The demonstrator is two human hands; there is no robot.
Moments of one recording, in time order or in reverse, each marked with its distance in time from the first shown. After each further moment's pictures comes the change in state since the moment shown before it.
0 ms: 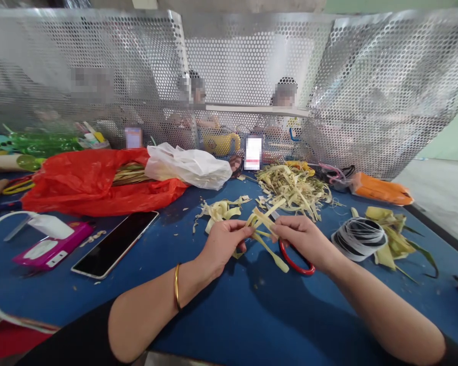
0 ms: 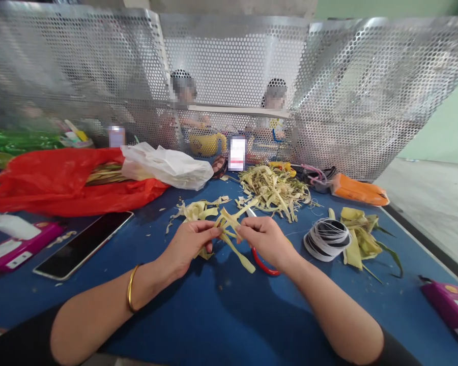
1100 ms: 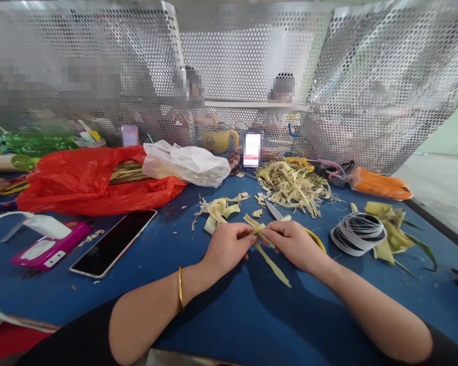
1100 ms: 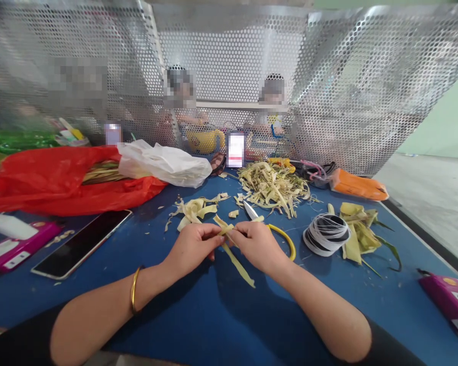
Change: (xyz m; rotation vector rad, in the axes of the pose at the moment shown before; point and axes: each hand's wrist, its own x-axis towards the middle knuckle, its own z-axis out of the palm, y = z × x) left_hand -0.006 -0.006 0.000 0.449 -0.123 0.160; right_hand 0.002 0.015 0.019 -0.217 0.025 0.039
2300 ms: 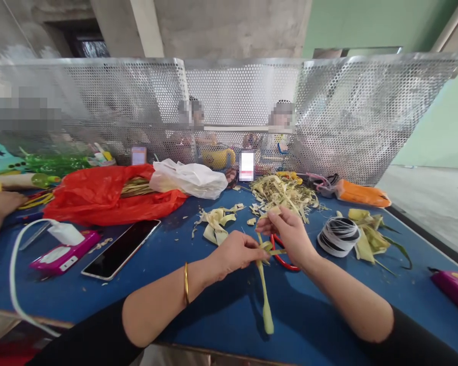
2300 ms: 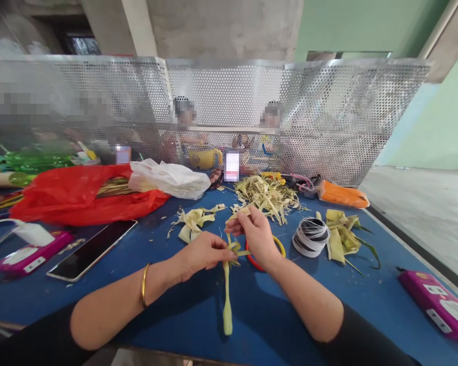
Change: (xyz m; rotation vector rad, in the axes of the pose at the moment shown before) left_hand -0.008 0.021 0.014 -0.111 -0.265 -0.101; right_hand -0.002 -0.006 -0.001 0.697 0.280 -0.113
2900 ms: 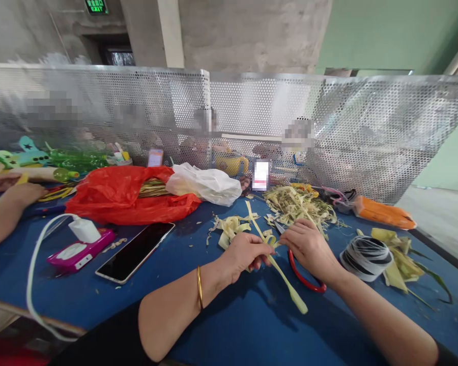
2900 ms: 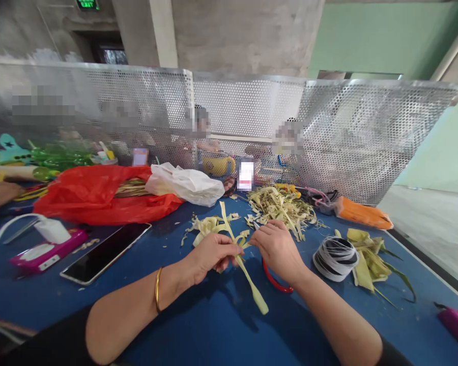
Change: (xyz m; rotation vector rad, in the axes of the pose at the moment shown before) left_hand 0.010 -0.006 -0.023 -0.254 0.159 -0.054; right_hand 0.018 0.004 -0.025 -1.246 -0.283 -0.829
